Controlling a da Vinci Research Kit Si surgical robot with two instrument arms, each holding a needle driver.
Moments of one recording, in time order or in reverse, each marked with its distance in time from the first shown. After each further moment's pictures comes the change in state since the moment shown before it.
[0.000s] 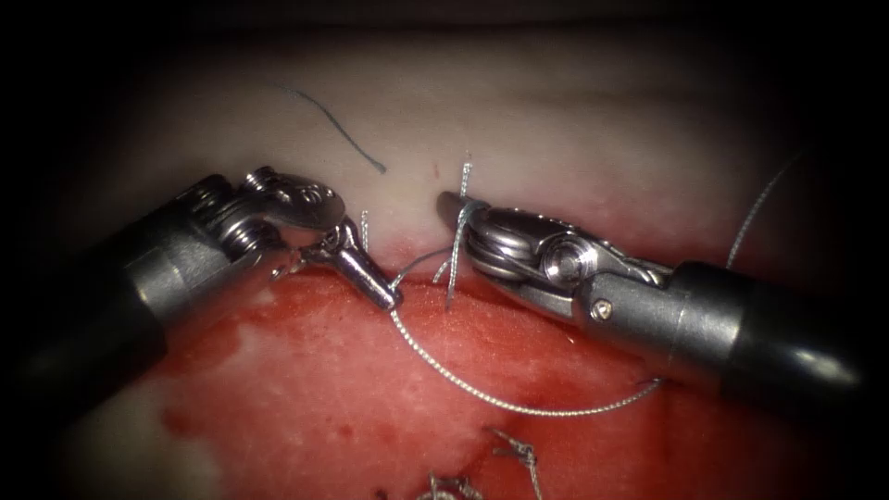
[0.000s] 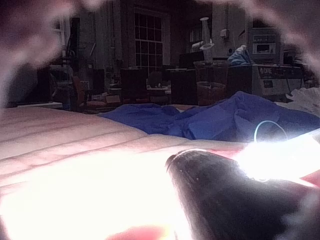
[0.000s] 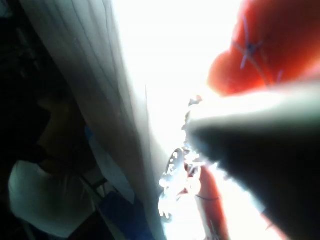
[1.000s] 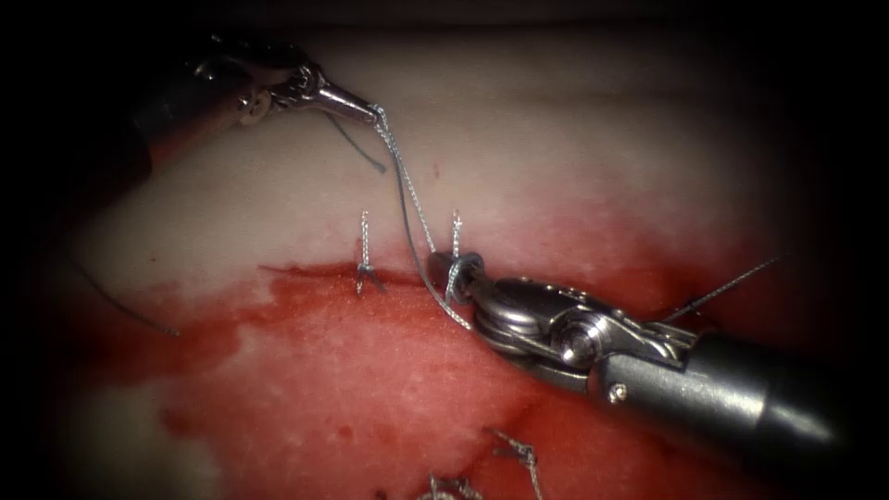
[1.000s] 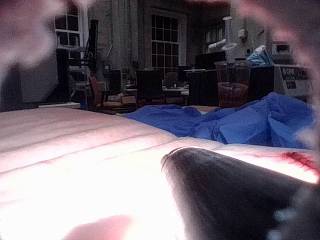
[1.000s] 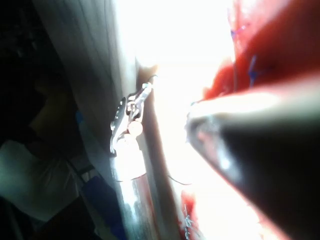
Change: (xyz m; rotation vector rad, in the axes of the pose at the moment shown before) right arm 0.004 0.000 -0.004 -0.136 -0.004 -0.174; left arm 0.006 -0.009 -0.011 0.522 0.203 0.088
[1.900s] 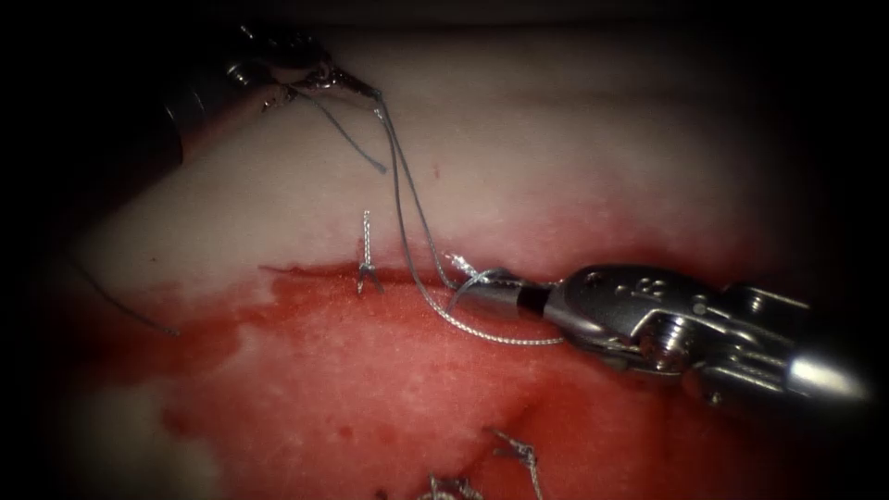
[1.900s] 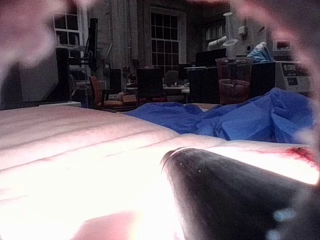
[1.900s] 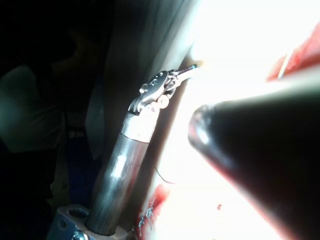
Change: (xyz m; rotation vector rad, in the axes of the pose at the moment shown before) right arm -0.003 -0.004 -0.005 -0.588 0.123 -0.718; left arm 0.000 -0.003 0.000 0.362 -0.184 0.160
